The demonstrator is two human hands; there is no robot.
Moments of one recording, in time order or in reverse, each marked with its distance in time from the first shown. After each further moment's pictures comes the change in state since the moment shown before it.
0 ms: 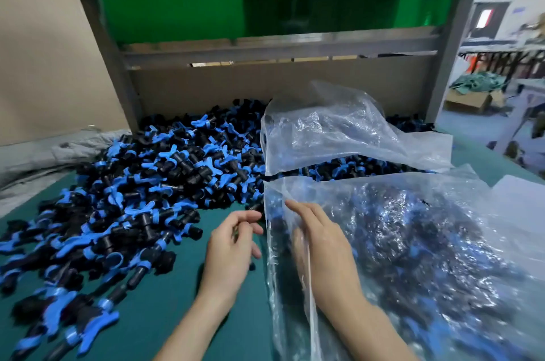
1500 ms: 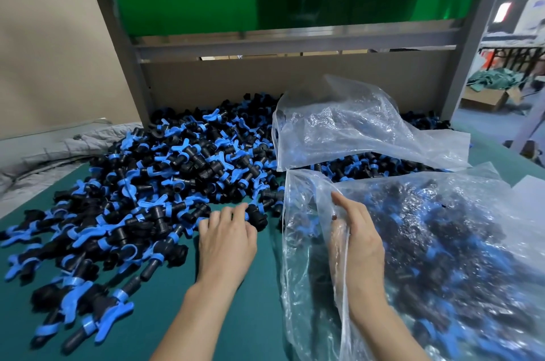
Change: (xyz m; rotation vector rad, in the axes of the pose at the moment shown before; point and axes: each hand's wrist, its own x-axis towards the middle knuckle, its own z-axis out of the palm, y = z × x) left_hand 0.020 -0.021 -0.018 1.179 0.009 0.231; right_hand -0.001 0.014 0.007 0.231 0.293 0.203
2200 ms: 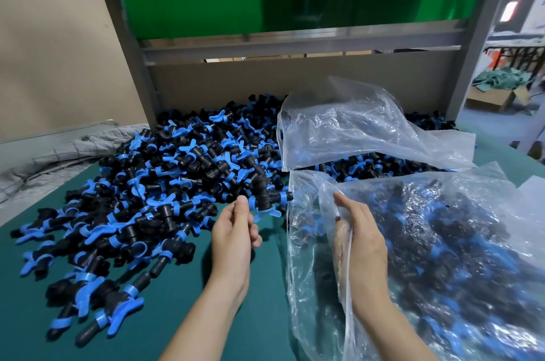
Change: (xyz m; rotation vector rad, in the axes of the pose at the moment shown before) left_hand -0.011 0.023 -0.028 -1.611 0.058 -0.483; right_hand -0.002 0.001 0.002 0.036 -0.018 0.020
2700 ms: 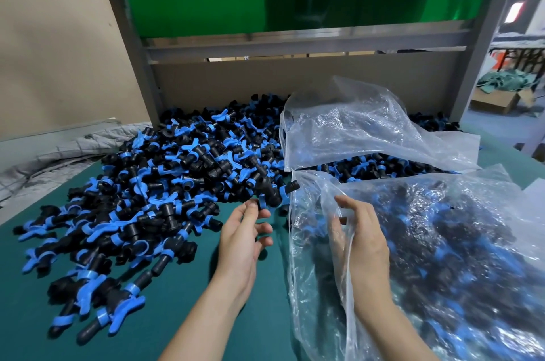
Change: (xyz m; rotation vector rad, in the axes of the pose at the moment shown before) left_hand -0.004 0.003 0.005 -0.072 -0.069 -0.161; right_hand 0.002 0.007 0.004 -0.085 0.042 -0.080
